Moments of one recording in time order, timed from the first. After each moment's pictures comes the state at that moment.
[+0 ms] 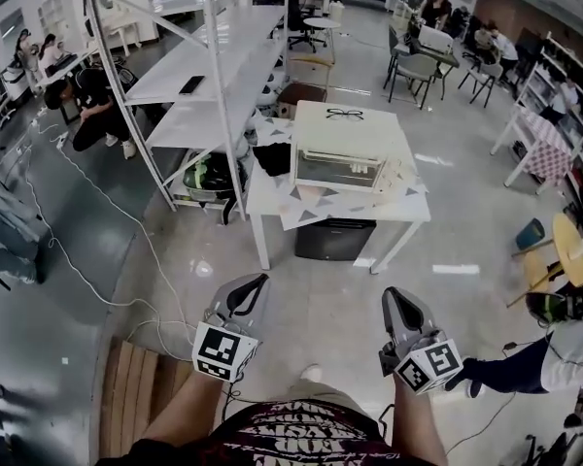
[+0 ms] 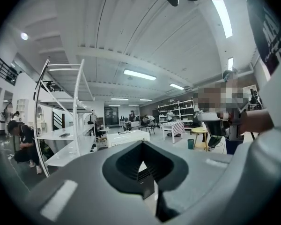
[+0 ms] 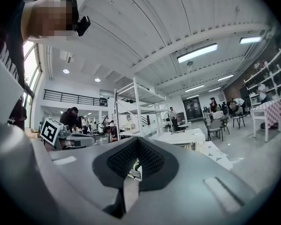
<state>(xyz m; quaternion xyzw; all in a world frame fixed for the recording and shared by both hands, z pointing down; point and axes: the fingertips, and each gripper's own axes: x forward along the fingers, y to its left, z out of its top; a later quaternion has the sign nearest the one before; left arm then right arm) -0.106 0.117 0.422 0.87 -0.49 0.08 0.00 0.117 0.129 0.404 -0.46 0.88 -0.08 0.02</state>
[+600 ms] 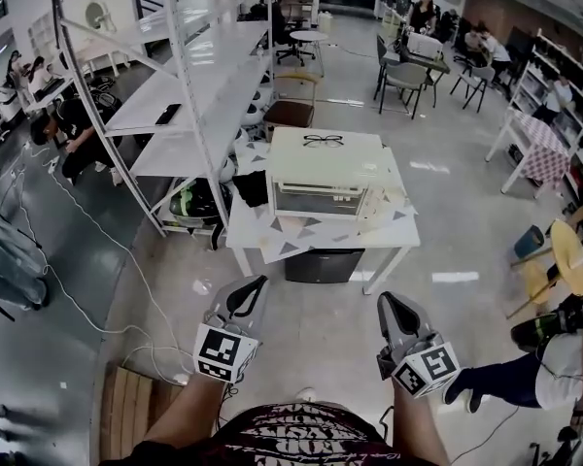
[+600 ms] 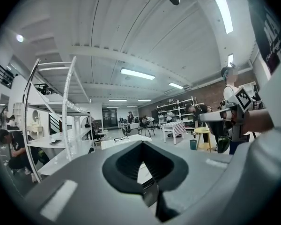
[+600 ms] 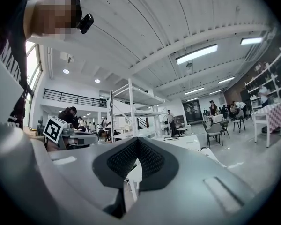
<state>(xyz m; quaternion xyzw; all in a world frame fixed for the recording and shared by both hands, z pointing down) -0.049 0.008 0.405 0.87 -0.48 0.08 -0.01 0.166 0.034 0.394 -0.46 0.88 -0.06 0.03</state>
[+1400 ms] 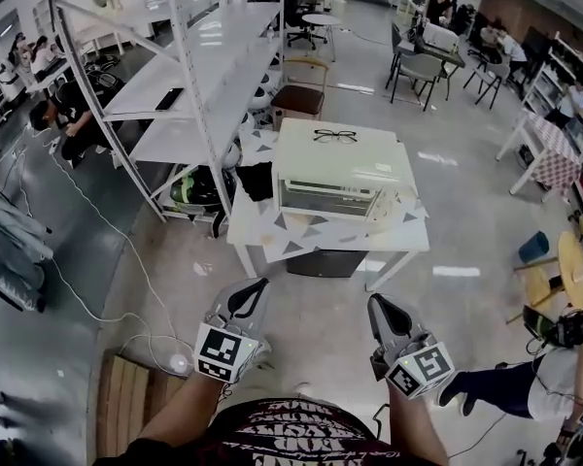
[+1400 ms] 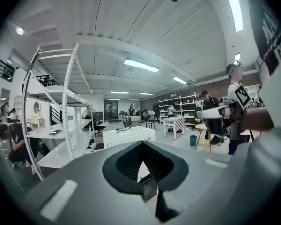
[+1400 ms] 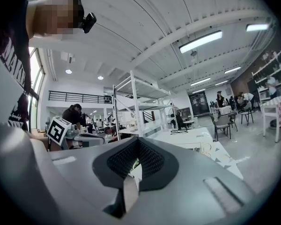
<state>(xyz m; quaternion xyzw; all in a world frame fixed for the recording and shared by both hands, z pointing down) -0.062 -0.035 0.441 0.87 -0.49 0.11 0.03 0.132 -0.019 0.414 -0.42 0.90 -0.09 0.00</state>
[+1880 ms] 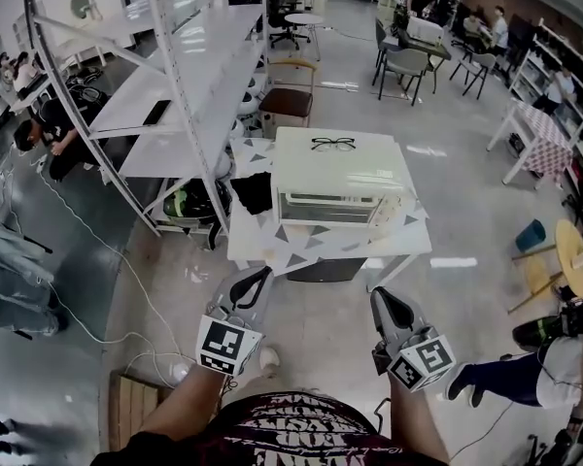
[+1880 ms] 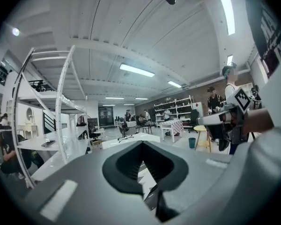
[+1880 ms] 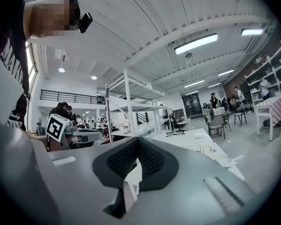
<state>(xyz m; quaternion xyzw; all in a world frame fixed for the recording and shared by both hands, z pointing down) -0.084 -0.100 0.417 0.88 -0.46 0.09 -0.02 0.110 -0.065 0.417 -0.46 0.88 -0.10 0.01</state>
